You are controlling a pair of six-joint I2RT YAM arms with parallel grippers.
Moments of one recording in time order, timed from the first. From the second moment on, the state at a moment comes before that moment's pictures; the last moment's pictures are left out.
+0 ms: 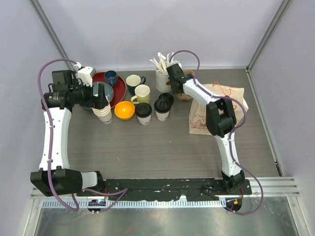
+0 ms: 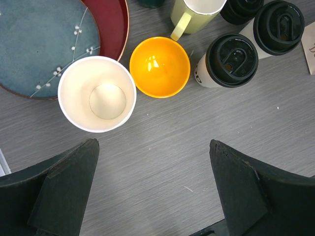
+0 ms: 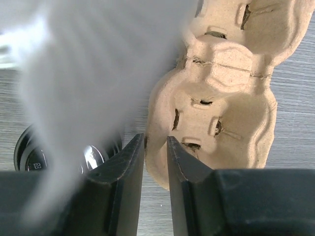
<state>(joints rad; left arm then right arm) 0.12 1.28 1.48 -0.98 0.44 0.23 0.48 2.28 1.97 -0.58 0.35 0.17</state>
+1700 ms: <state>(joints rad) 0.12 1.29 1.48 -0.98 0.49 0.24 0.47 1.99 1.57 -0.49 0.19 0.29</state>
